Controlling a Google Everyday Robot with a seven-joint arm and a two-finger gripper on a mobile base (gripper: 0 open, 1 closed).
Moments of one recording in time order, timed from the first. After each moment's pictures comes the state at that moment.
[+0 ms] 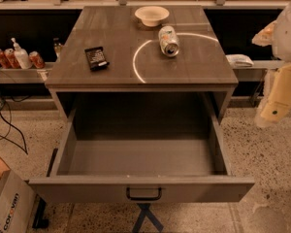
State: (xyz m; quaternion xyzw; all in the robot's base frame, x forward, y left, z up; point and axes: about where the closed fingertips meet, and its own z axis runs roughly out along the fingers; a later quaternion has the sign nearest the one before) arm 0.438 -0.217 0.976 -0.60 0.78 -0.03 0.16
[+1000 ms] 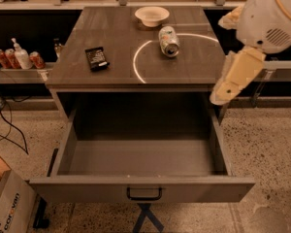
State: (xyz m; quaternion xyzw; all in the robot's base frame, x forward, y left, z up) arm 0.484 -0.151 0.986 -0.61 0.74 0.02 0.27
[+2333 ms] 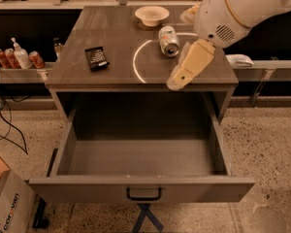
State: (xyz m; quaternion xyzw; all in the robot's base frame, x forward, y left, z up) arm 0.534 -0.078 0.982 -0.61 0.71 0.09 0.34
